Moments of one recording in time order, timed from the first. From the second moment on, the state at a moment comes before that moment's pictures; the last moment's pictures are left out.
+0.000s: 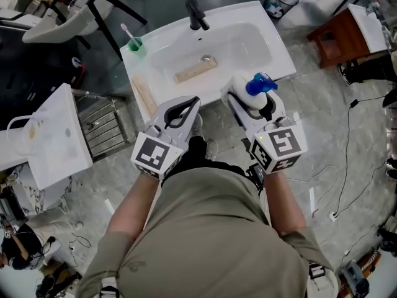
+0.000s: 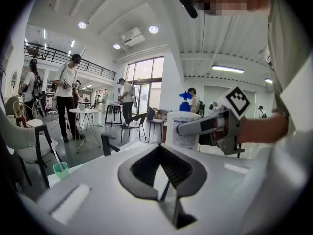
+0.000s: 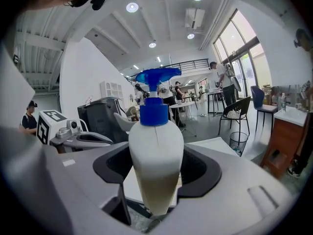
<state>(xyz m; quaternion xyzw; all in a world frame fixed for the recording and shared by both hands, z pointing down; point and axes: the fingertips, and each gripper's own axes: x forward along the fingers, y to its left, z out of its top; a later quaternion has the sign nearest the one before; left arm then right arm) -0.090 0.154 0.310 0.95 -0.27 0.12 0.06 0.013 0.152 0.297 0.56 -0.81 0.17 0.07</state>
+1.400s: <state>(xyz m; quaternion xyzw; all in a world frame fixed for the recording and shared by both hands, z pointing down) -0.074 0.009 0.327 0.98 -0.18 0.11 0.08 0.032 0.006 0.326 0.63 -0.75 0.19 0.09</state>
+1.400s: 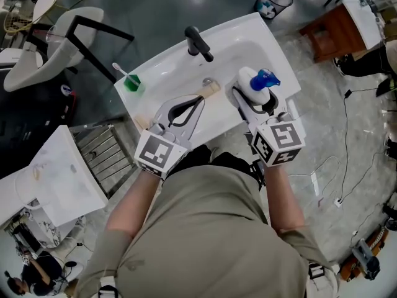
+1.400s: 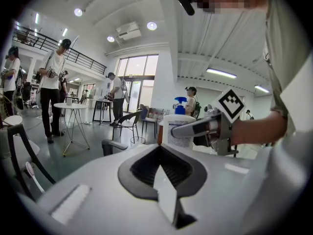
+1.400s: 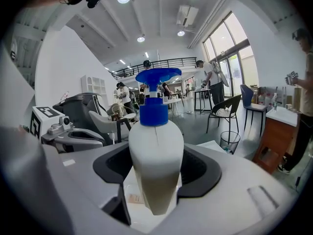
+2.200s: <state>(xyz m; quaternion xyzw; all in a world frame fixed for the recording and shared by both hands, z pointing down) -0.054 -0.019 0.345 0.97 -0.17 0.12 0.09 0.059 -0.043 0.339 0.63 -0.75 0.19 0.10</state>
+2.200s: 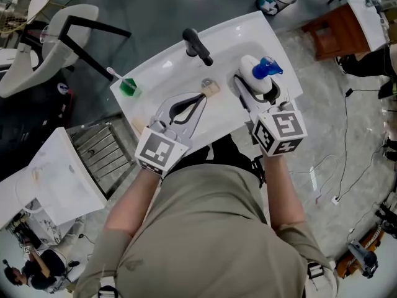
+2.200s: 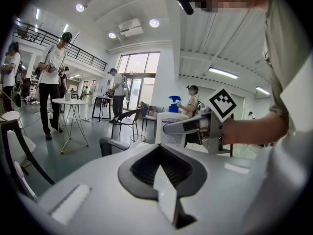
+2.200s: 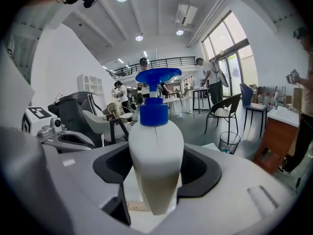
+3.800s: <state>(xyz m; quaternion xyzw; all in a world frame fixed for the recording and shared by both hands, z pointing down) 0.007 -0.065 0.403 0.94 -0.23 0.19 0.14 0.162 -0.157 0.426 0.60 -0.76 0.21 0.11</state>
